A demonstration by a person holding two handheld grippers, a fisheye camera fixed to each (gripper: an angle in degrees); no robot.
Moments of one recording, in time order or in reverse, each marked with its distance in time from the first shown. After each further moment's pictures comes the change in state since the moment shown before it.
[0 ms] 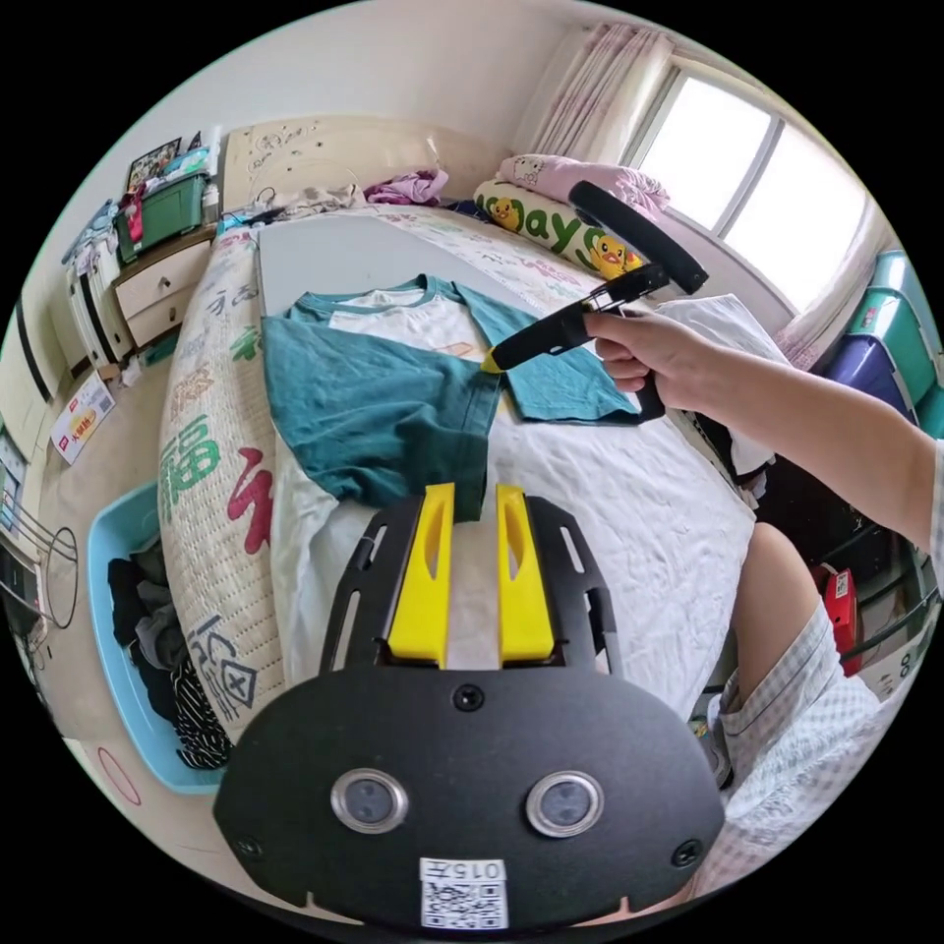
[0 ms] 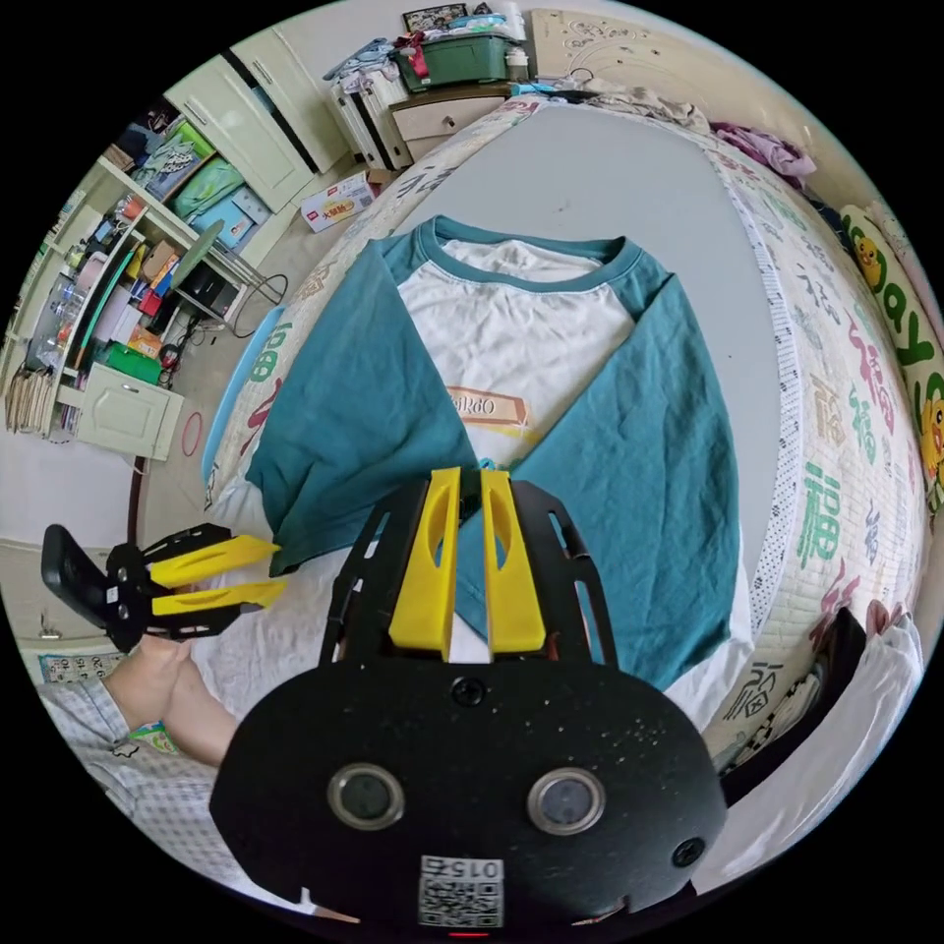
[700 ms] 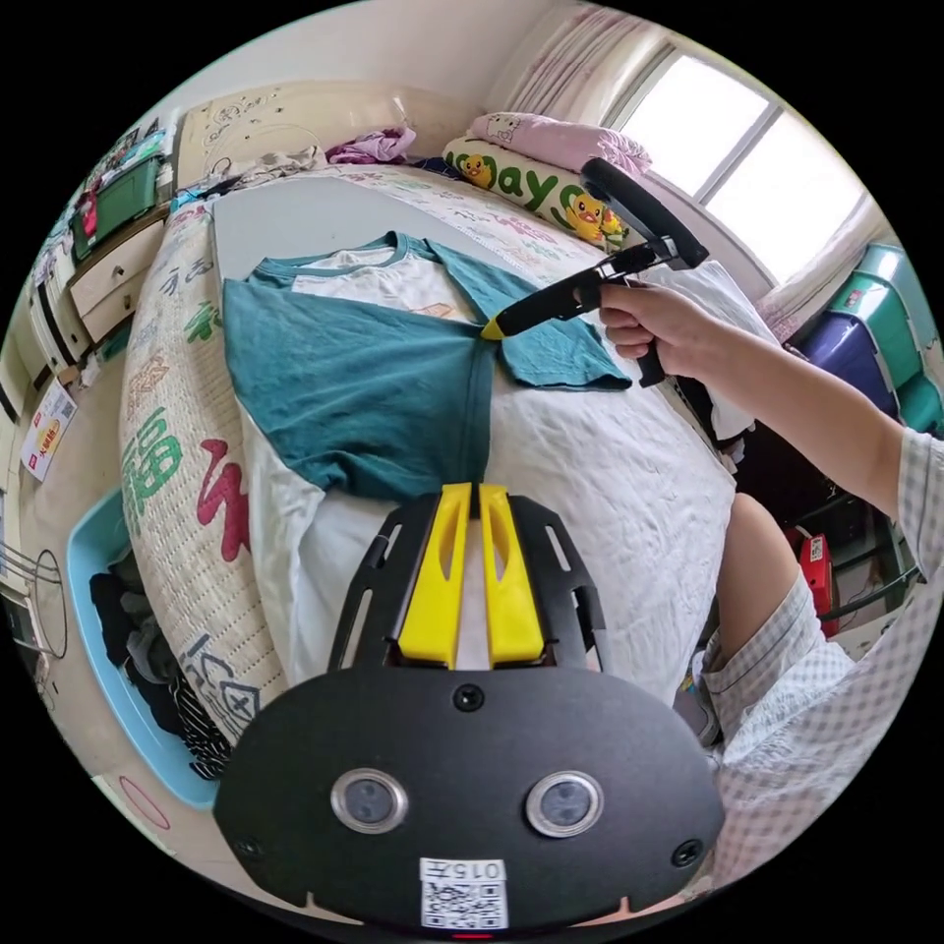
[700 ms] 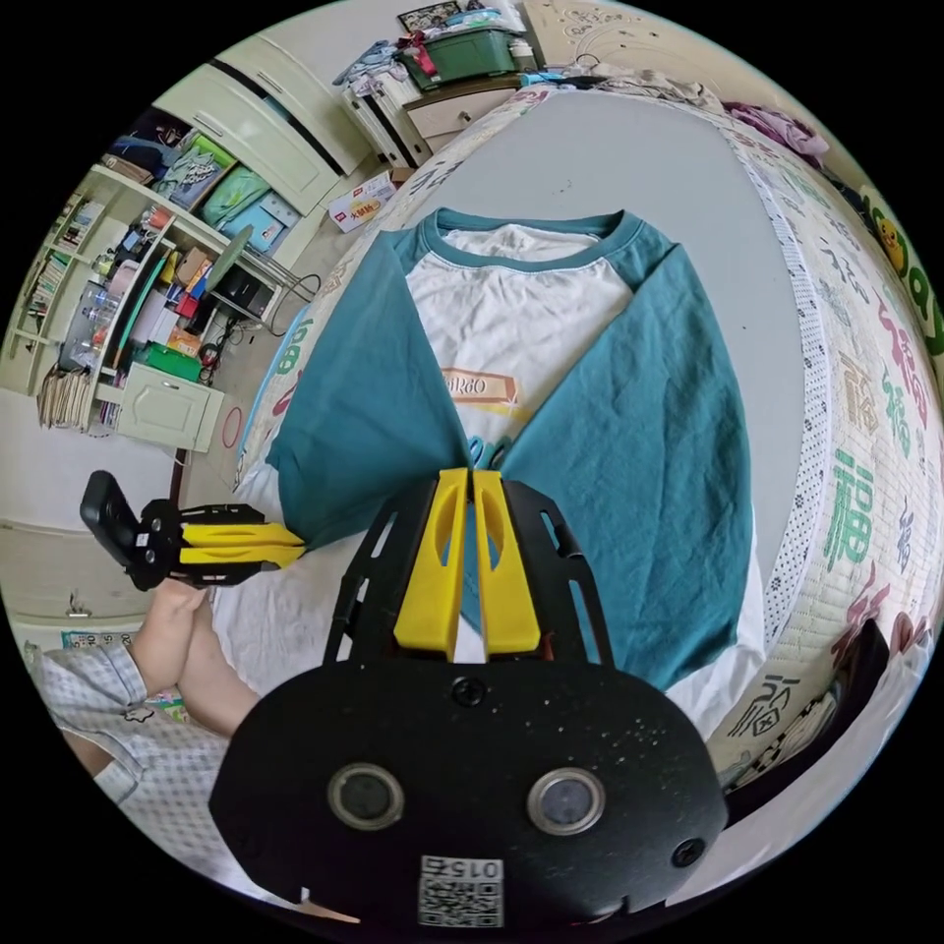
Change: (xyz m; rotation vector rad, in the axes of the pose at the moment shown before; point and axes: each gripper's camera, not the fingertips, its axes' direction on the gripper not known) left arm -0.006 0.001 0.003 -0.118 0.106 0.047; right arm 0.019 0.016 -0.167 -0.015 -0.130 -0.014
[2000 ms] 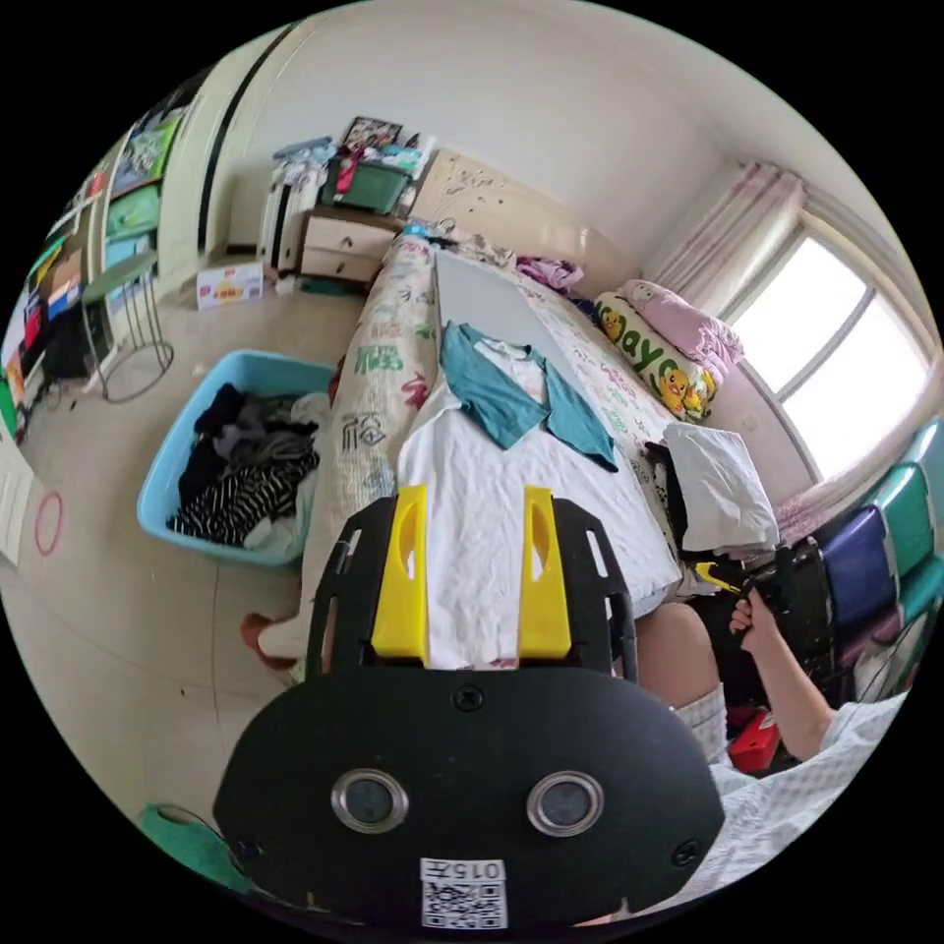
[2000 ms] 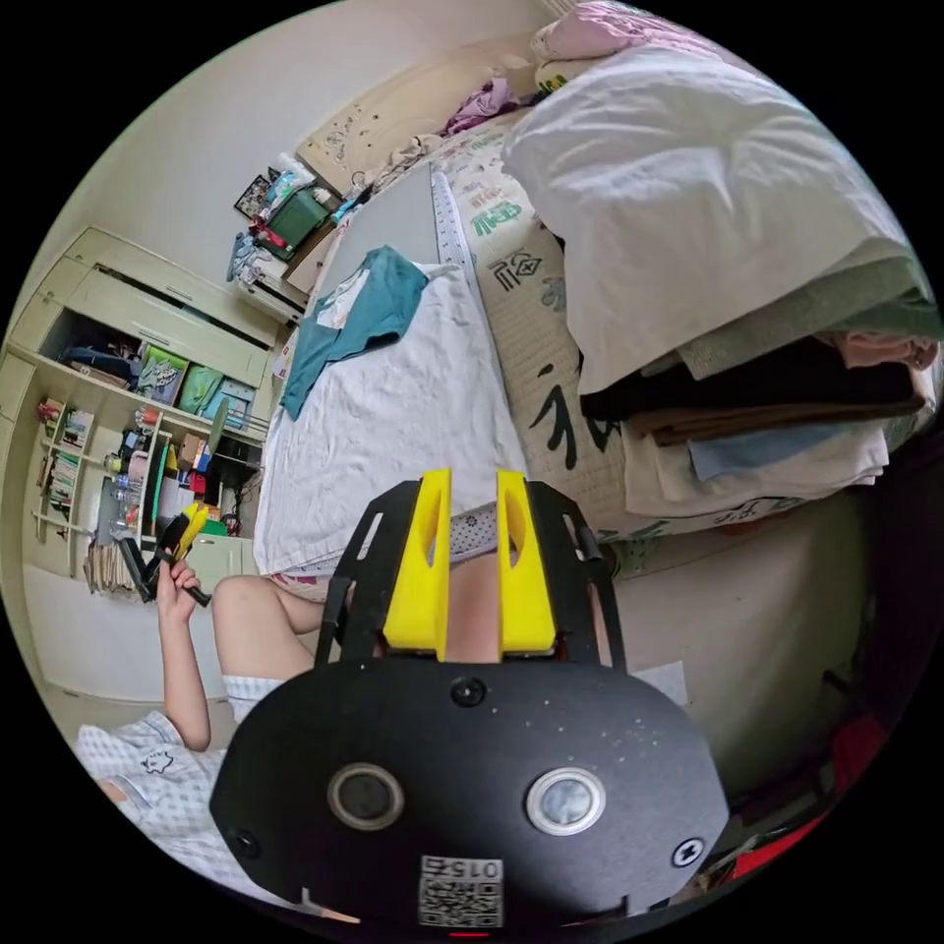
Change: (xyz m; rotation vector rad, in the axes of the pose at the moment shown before) left arm 0.055 0.232 -0.205 0.347 -0.161 -0.553; right arm 0.016 0.430 -0.352 0.319 -0.106 0.542
